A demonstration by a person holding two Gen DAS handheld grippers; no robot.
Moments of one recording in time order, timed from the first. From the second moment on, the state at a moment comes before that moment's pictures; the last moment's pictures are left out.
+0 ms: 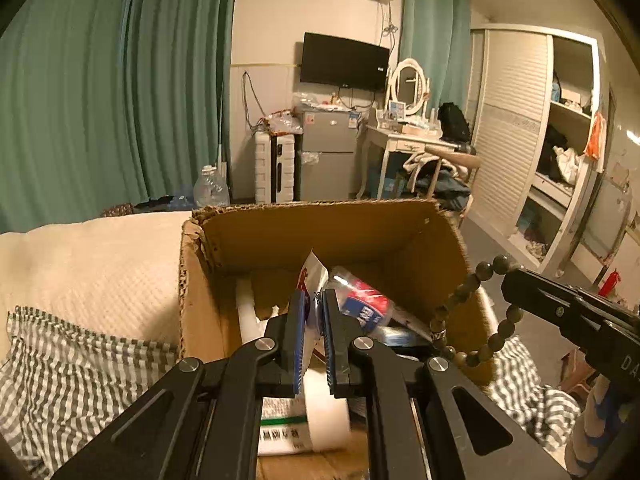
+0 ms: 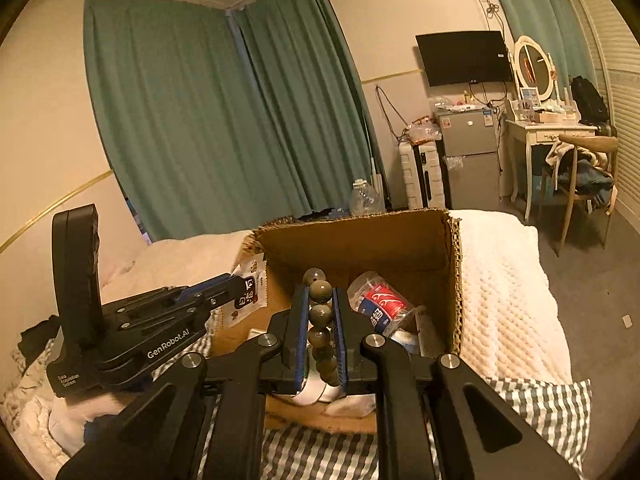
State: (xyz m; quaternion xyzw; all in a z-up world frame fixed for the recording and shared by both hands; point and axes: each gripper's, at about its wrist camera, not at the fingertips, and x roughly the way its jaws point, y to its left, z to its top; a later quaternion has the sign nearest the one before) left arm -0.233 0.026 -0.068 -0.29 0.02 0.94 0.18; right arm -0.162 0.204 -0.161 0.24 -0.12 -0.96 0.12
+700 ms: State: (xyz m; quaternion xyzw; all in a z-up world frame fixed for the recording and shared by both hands) left arm -0.235 0.016 -0.063 -0.29 0.01 0.95 0.14; right arm -0.192 0.215 -0.173 0.27 -0.14 -0.95 0.09
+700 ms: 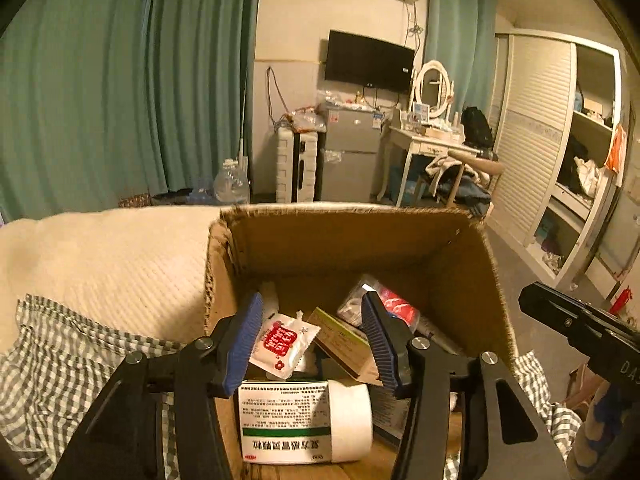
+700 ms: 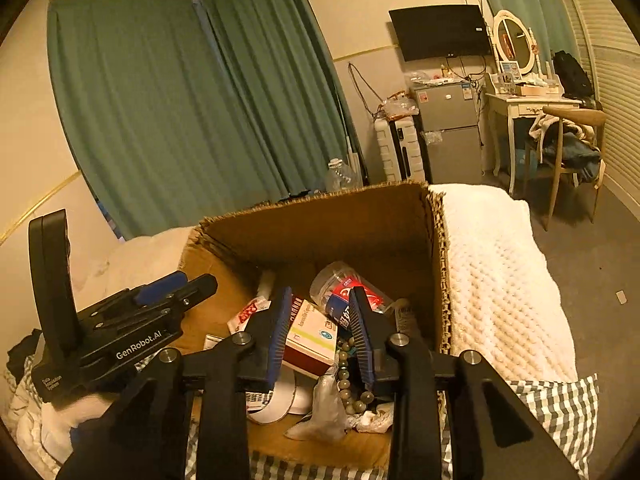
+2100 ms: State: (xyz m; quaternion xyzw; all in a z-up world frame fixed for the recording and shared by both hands) left arm -0.040 0.003 -0.117 -0.34 0.07 0.93 0.12; right arm 0.036 0.192 -0.170 0.29 -0.11 -0.95 0.04
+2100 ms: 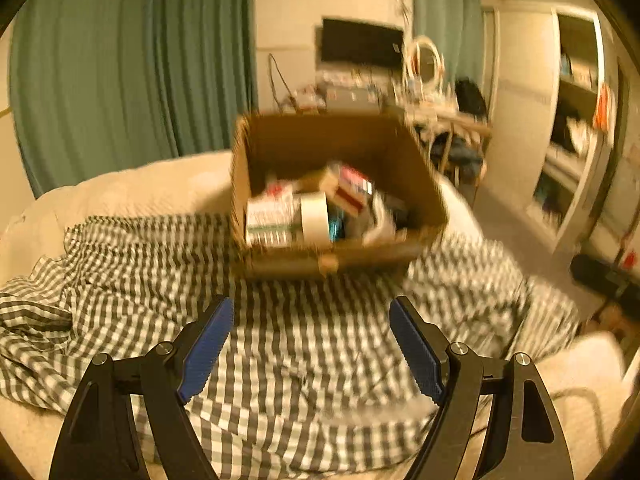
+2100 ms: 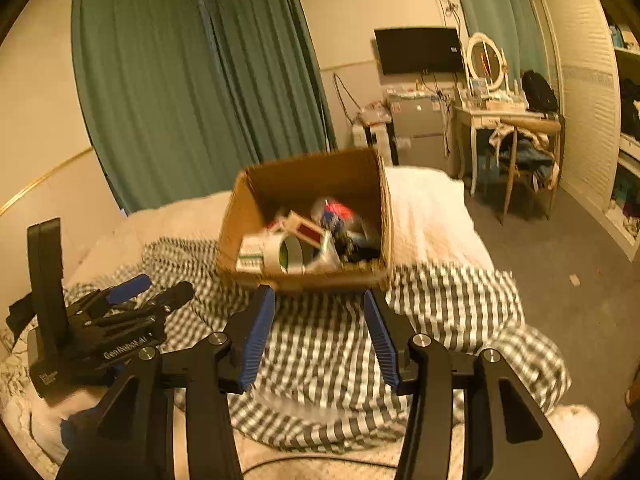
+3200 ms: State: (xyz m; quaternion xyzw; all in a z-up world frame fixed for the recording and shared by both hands) left arm -0.065 0.100 -0.285 -0.53 0.28 0.75 0.29; right arm -0.040 0.215 -0.284 0.39 -0.18 -0.90 0.04
